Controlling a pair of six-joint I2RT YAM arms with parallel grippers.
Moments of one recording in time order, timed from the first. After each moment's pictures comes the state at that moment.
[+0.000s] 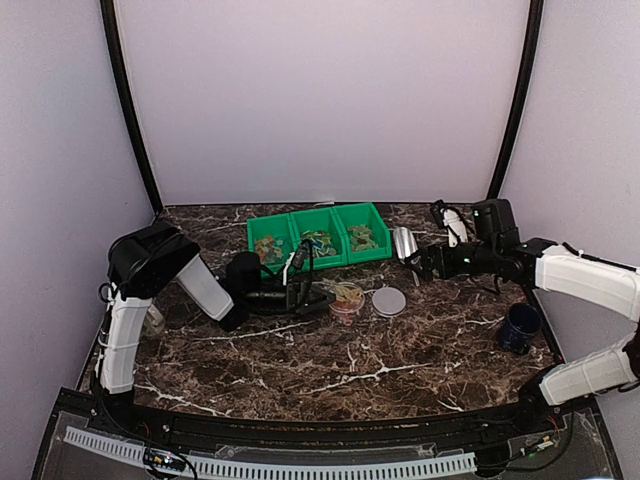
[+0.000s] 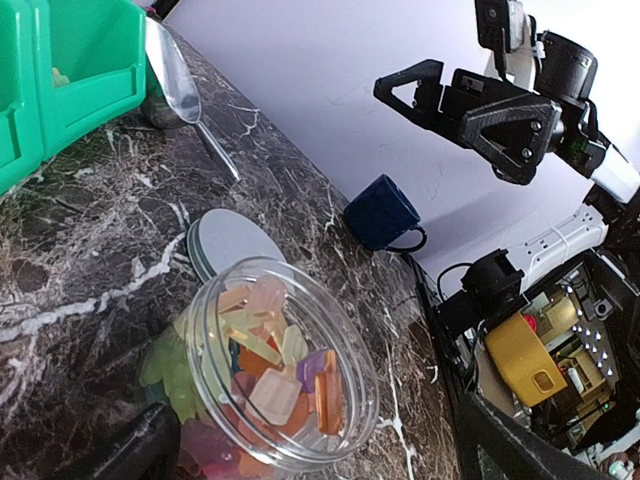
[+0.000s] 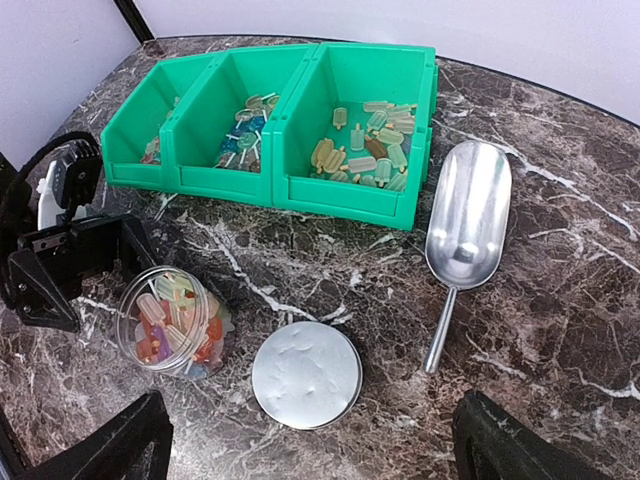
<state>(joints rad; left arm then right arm) -0.66 2.25 0.94 1.19 0.84 -0.72 0.46 1.23 0.79 -0.18 -0.22 0.11</state>
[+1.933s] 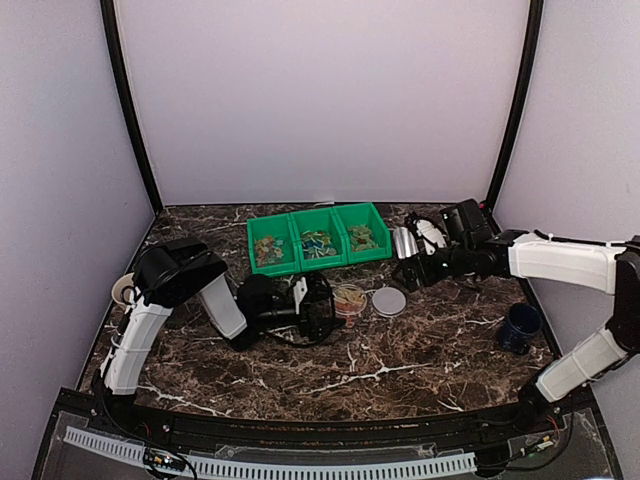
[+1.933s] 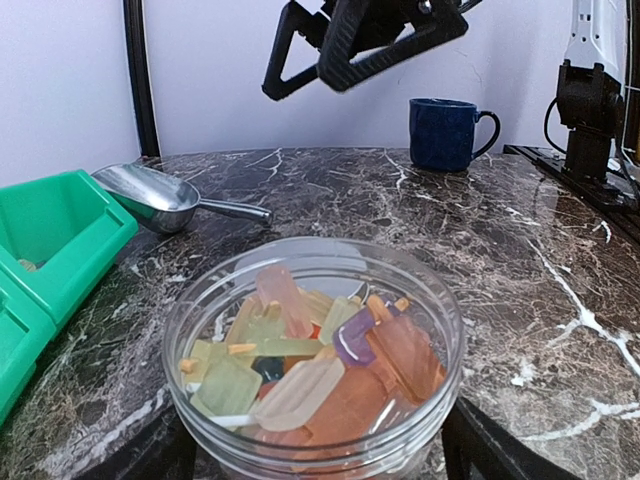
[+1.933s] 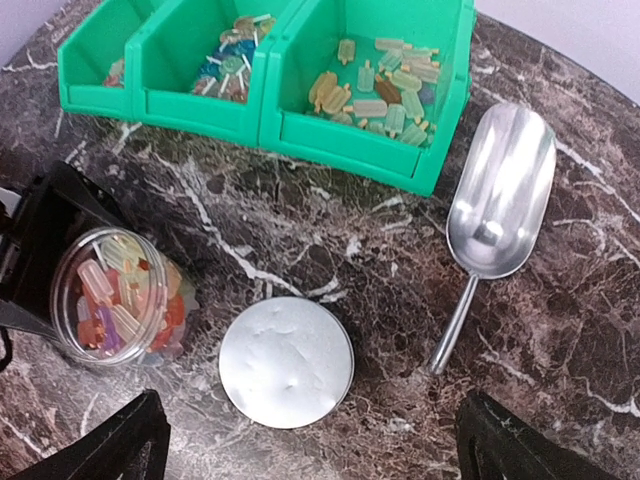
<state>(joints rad) -0.75 2.41 0.96 1.38 0.63 0.09 0.53 1.41 0.89 -0.25 -0.12 0.01</state>
